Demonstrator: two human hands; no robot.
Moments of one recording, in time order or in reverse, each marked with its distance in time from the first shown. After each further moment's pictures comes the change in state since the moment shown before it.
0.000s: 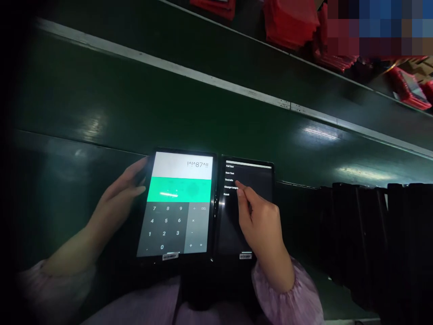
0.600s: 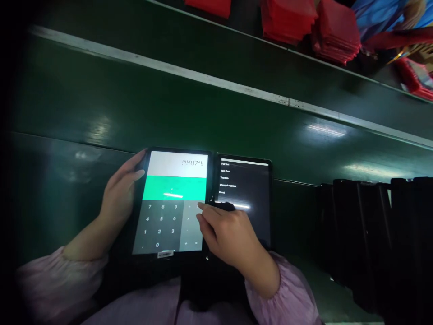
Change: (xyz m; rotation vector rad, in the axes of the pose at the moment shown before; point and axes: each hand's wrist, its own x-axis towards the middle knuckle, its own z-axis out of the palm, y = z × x) left_hand 0.007 0.010 0.033 0.070 0.249 0.027; right_hand -0.019 -0.018 0.016 0.165 -0.265 -0.351
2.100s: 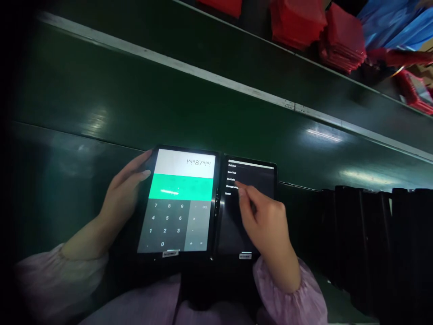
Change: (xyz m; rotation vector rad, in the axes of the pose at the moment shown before) left_hand 0.001 -0.005 -0.011 -0.021 -0.064 -0.020; right_hand 0.012 0.014 -0.033 -0.163 0.221 0.302
